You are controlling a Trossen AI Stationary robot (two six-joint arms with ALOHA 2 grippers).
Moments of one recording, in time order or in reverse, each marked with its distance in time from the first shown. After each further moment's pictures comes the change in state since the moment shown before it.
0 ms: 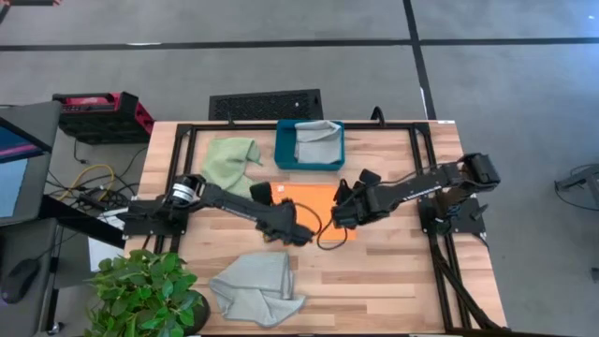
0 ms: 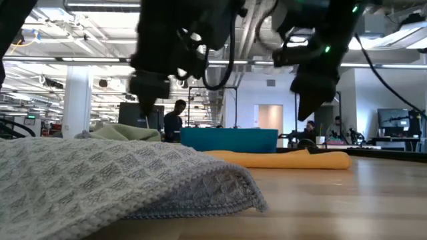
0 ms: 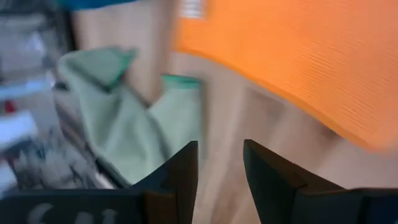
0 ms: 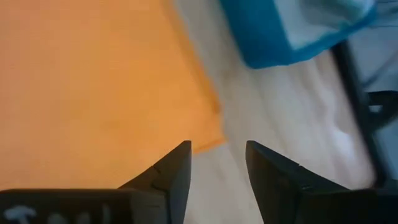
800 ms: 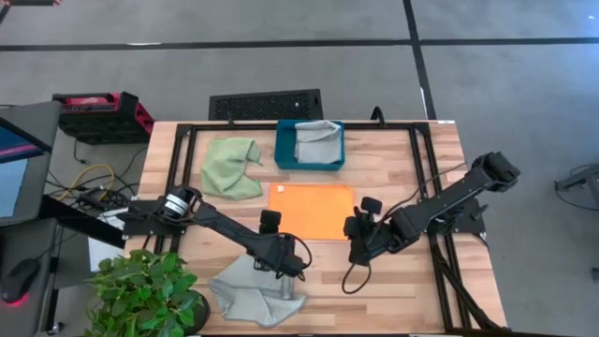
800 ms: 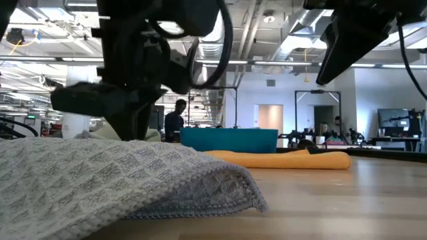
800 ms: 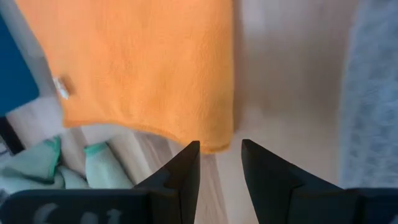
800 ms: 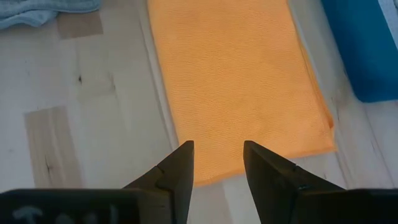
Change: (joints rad) left arm -0.157 -0.011 -0.146 0.334 0.078 0.328; right arm 0.289 -0.140 0.000 0.119 -0.137 0.032
